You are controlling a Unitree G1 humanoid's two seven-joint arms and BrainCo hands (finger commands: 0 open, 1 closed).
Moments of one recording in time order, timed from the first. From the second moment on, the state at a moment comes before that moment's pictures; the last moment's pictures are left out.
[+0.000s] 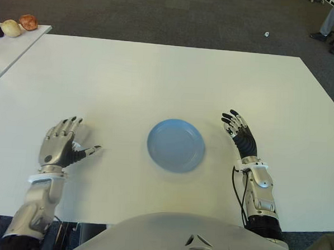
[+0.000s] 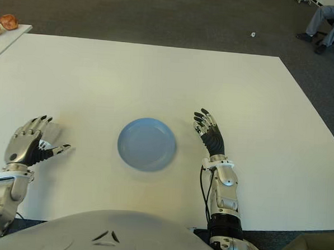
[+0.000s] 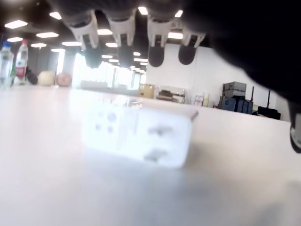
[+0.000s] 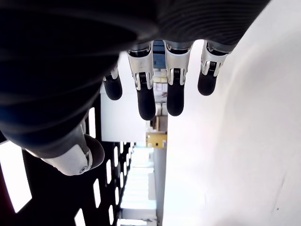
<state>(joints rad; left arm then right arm) 0.43 0.55 0.01 0.03 0.85 0.01 0.37 0.14 -0.14 -0.14 0.16 0.11 -0.23 0.24</state>
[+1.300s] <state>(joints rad) 0.22 0.48 -0.10 -0.03 0.79 0.19 0.09 0.16 -0.13 -0.14 0.13 0.12 -0.24 0.24</state>
